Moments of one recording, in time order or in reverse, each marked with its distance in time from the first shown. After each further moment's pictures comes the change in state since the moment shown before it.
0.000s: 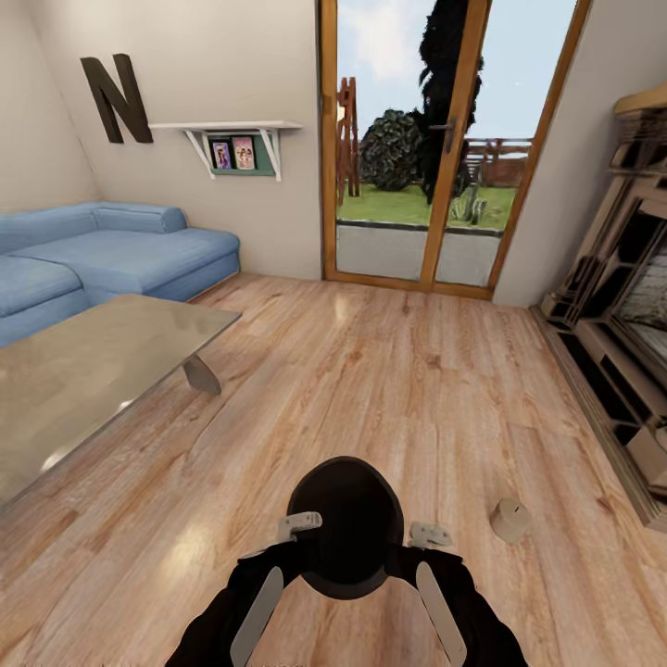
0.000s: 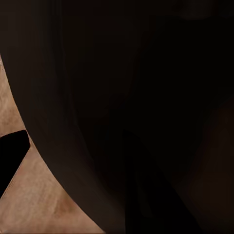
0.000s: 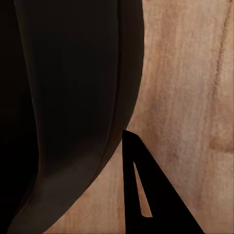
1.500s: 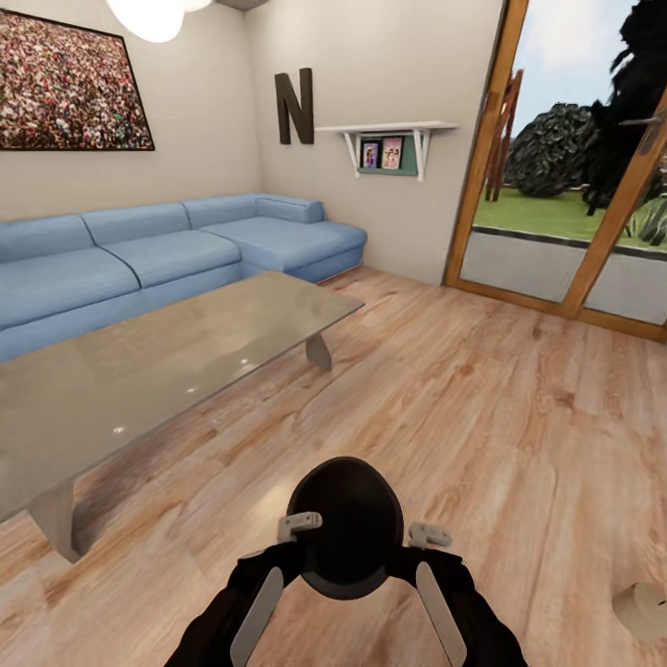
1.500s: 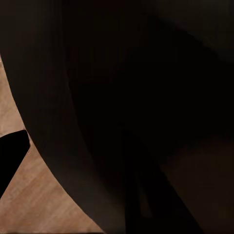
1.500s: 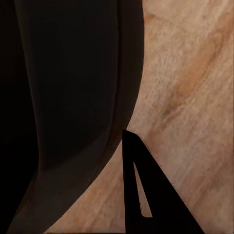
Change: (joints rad) left arm 0.000 0.000 0.000 0.000 0.002 0.002 0.001; right arm 0.000 0.001 -0.001 0.000 0.002 0.003 0.000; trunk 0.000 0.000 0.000
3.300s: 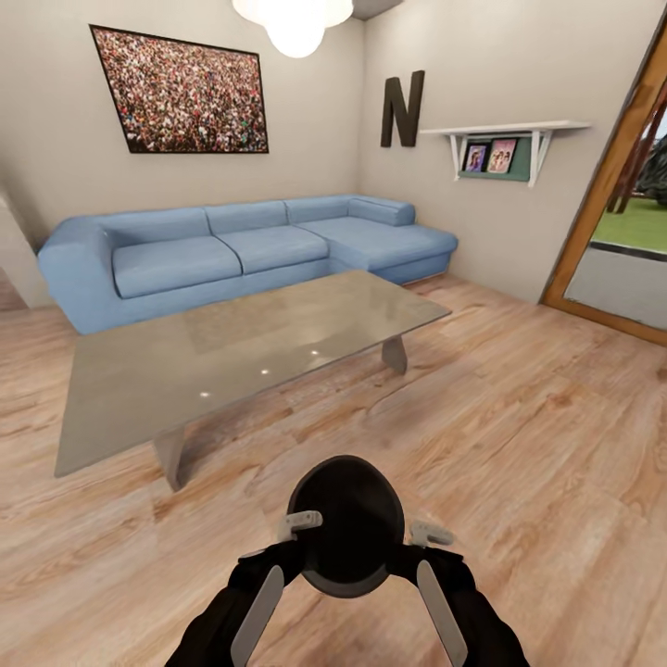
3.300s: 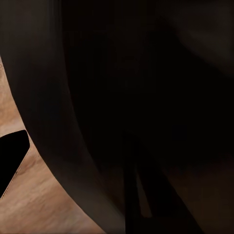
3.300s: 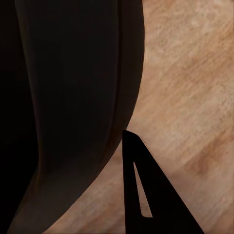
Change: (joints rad) left arm 0.000 -0.002 0.001 -0.007 0.000 0.001 0.000; right arm 0.001 -0.001 -0.001 -0.014 0.007 0.008 0.002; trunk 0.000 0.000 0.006
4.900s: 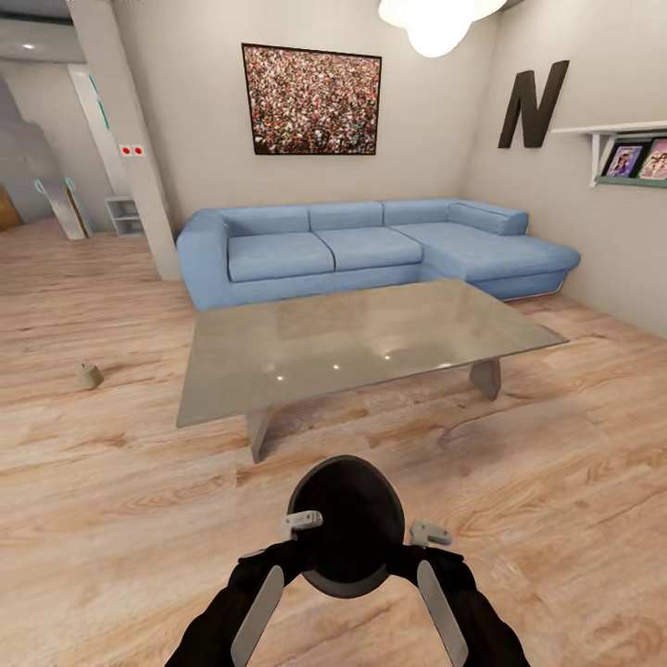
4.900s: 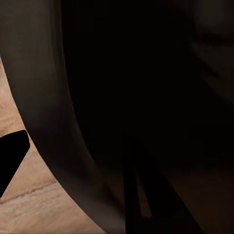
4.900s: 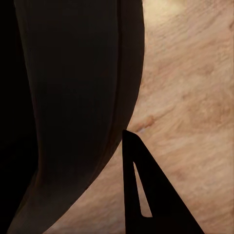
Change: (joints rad) left arm 0.000 0.000 0.000 0.000 0.000 0.000 0.000; right arm 0.000 -0.002 0.000 0.000 -0.005 -0.001 0.000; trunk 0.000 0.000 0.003
